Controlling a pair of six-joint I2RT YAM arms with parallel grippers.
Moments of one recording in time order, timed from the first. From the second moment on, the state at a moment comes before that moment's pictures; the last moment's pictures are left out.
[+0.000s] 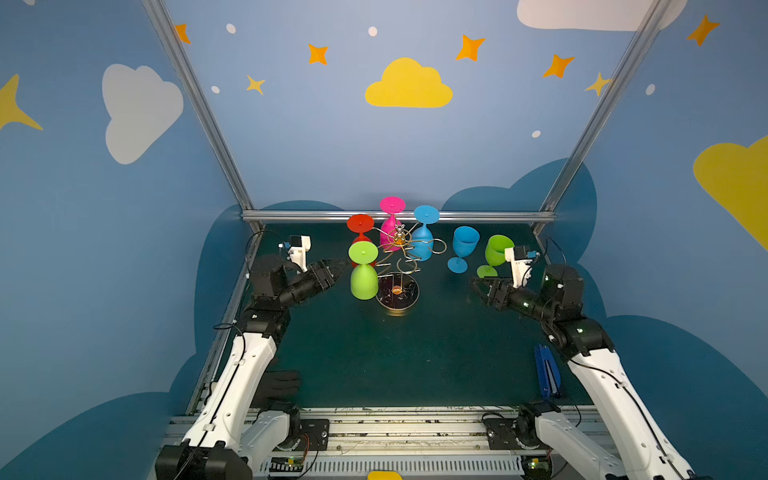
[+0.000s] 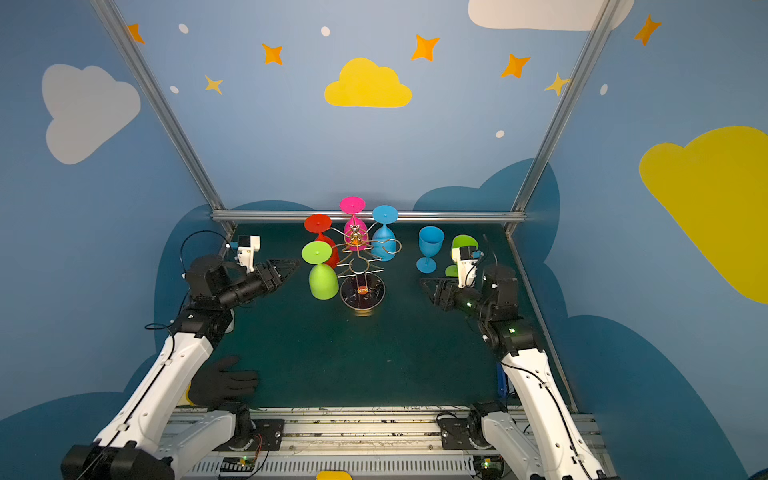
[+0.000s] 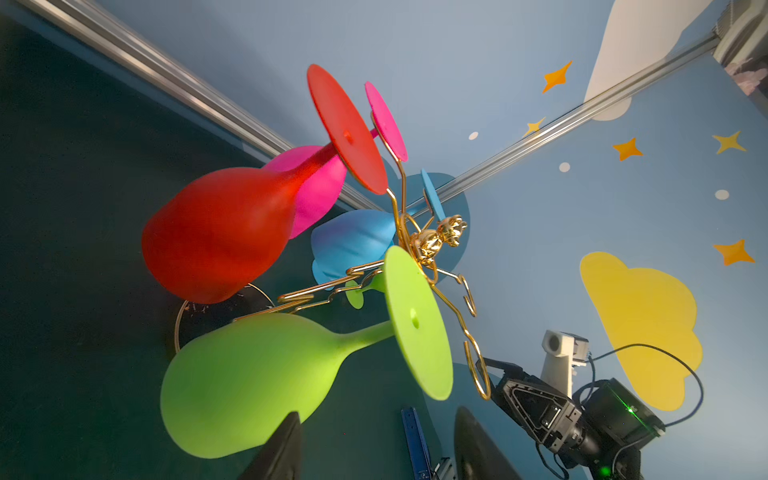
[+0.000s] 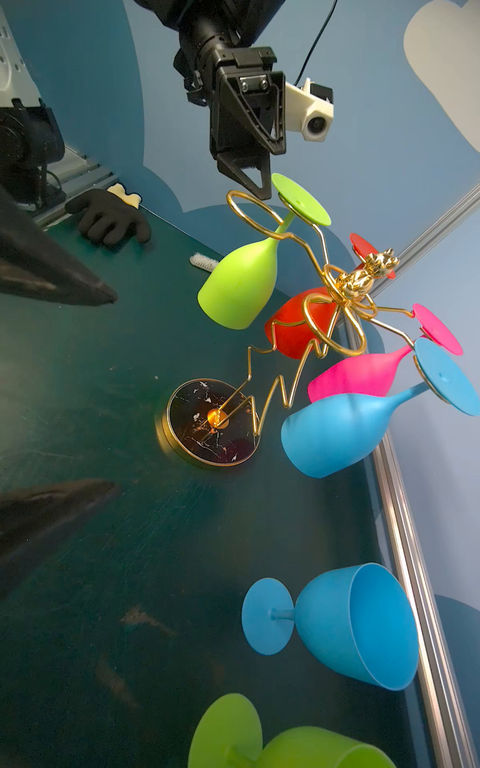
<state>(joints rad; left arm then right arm) -0.05 1.02 0.86 -0.06 0.75 -0.84 0.21 0.89 0.89 -0.41 -0.56 0.34</state>
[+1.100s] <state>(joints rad) -0.09 1.19 0.94 0.09 0.82 -0.91 0.24 0.91 0.89 -0.39 -0.56 0.36</state>
